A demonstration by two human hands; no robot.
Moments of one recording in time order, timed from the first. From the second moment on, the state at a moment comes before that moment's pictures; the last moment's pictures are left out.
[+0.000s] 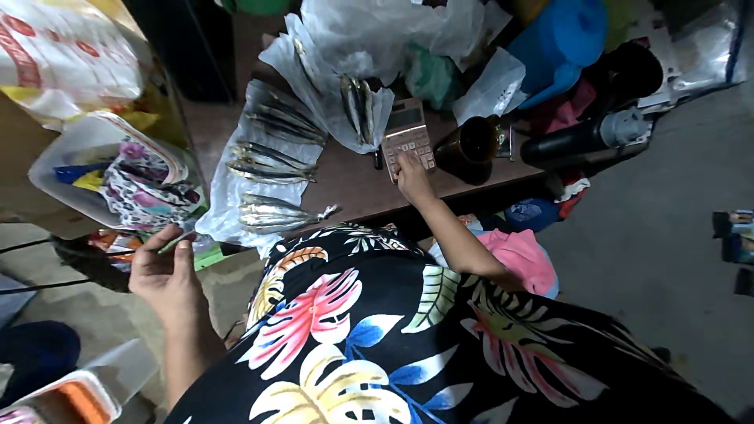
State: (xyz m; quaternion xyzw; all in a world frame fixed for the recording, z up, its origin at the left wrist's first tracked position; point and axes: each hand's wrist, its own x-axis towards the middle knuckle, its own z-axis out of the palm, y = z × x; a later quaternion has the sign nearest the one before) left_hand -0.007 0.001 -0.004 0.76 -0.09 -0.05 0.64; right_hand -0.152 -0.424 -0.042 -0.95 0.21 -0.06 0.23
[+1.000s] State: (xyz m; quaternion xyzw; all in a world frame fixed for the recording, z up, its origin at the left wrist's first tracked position) left_hand -0.016 -0.013 -0.003 0.90 -0.21 -0.12 0.36; right_hand -0.219 -0.433 -0.035 -0.94 0.24 -0.06 0.21
